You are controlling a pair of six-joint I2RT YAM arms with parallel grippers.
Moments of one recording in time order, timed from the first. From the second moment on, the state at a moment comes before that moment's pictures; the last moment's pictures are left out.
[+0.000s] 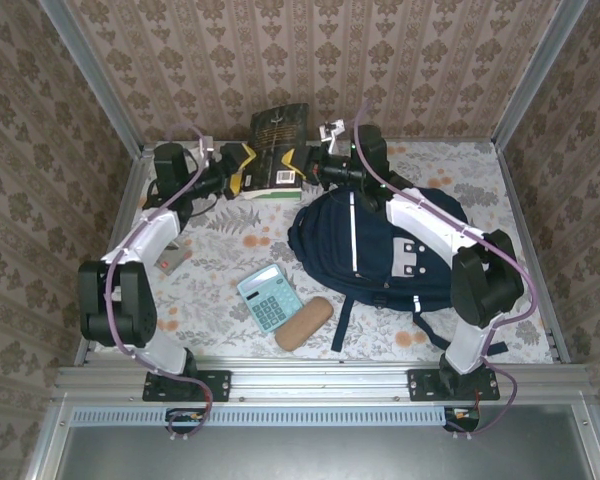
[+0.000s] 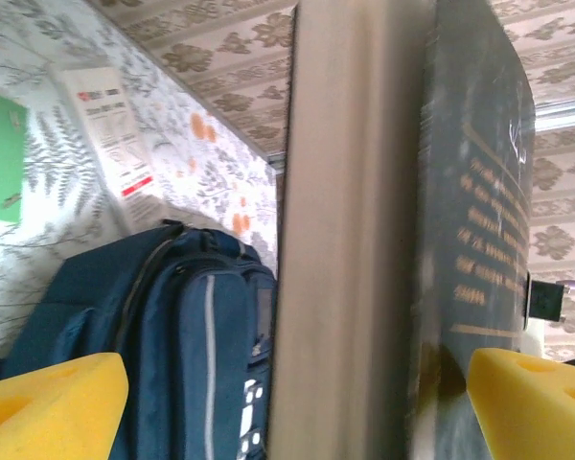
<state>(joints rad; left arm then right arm) -0.12 1.59 1.13 0.20 0.90 -1.12 0.47 1.78 1.45 0.24 -0.68 1.20</state>
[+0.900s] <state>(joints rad) -0.14 1.76 1.11 1.01 0.99 -1.70 0.44 1.77 1.39 0.34 -0.80 1.25</state>
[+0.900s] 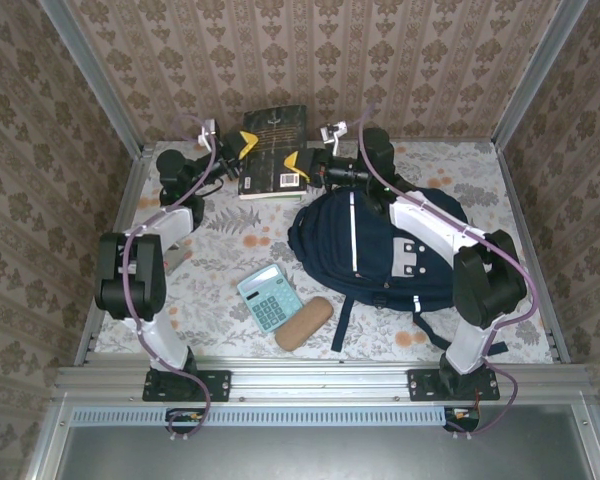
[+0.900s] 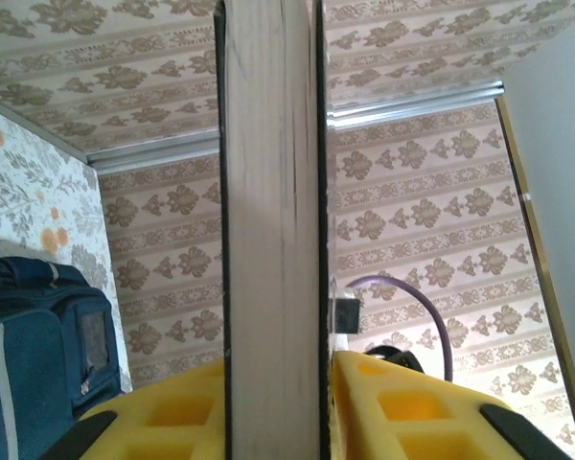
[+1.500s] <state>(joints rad) -0.09 1.64 1.06 0.78 1.05 -1.51 0.40 1.72 1.43 -0.19 -0.65 0.84</state>
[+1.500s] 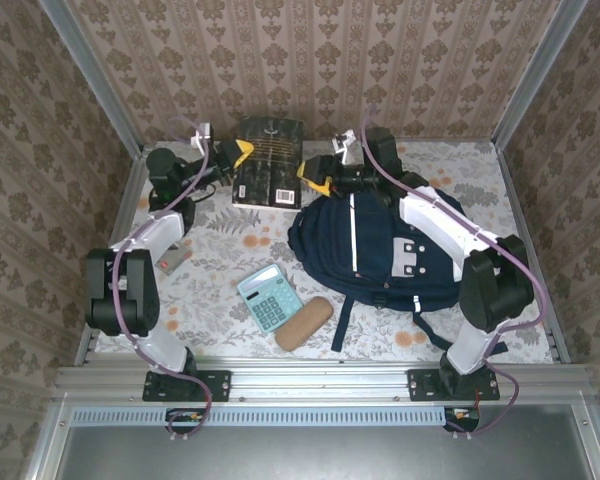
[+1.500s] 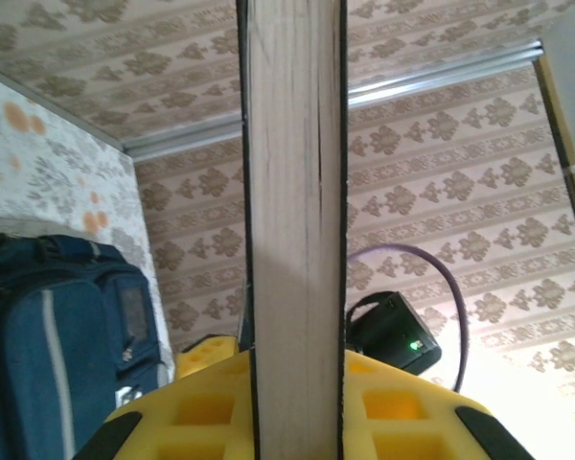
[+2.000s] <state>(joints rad) -0.04 1.49 1.08 0.04 0.99 -0.93 0.60 1.82 1.54 -0.81 0.07 0.48</state>
